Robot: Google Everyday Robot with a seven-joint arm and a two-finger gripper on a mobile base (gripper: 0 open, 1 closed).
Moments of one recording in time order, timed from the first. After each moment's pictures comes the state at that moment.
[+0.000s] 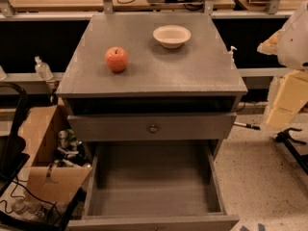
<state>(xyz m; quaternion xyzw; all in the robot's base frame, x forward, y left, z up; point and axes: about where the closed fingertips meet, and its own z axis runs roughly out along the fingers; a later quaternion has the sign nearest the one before) 0.438 -0.217 0.976 -0.60 0.78 -0.03 0.16</state>
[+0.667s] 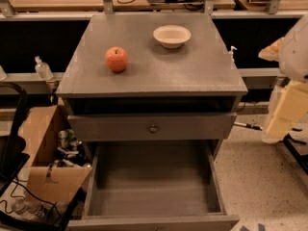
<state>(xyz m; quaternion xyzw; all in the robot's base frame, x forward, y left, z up) 0.432 -0.220 0.965 -0.60 0.78 -0.04 0.17</state>
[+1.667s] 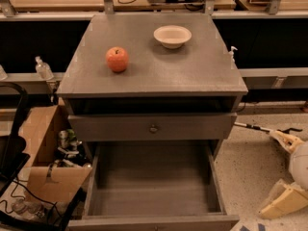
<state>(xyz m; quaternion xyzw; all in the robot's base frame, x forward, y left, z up) 0.364 -0.255 0.808 -0.52 0.80 0.04 0.29</state>
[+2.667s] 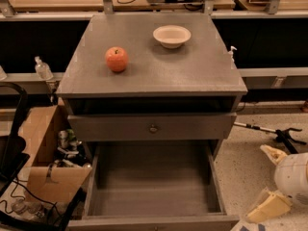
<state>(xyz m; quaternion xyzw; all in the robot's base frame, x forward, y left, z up) 0.372 -0.259 0.741 -0.49 0.82 0.07 0.28</state>
